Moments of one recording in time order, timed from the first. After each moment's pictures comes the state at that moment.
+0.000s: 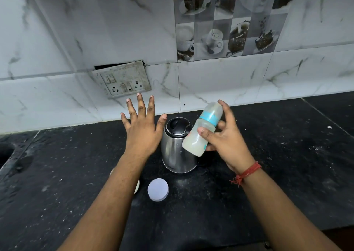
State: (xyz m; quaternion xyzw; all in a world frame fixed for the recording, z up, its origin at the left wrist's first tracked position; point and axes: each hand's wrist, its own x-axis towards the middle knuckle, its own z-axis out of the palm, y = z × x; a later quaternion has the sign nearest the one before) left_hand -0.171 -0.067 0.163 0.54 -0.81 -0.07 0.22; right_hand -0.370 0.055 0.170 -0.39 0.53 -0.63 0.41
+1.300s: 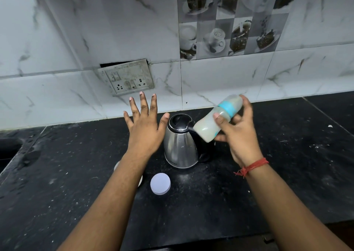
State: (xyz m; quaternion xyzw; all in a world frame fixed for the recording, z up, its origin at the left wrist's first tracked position) left_hand -0.163 -0.046 0.167 0.53 -0.81 -0.07 0.23; right_hand -0.377 0.069 0.183 -0.32 0.52 -0.71 0.35
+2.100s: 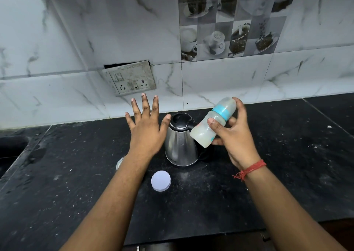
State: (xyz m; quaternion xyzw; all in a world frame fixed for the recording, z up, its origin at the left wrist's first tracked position) left_hand -0.162 -0.027 0.172 0.54 -0.81 -0.07 0.23; right_hand -0.369 0.086 0.181 -0.36 0.53 -0.67 0.38
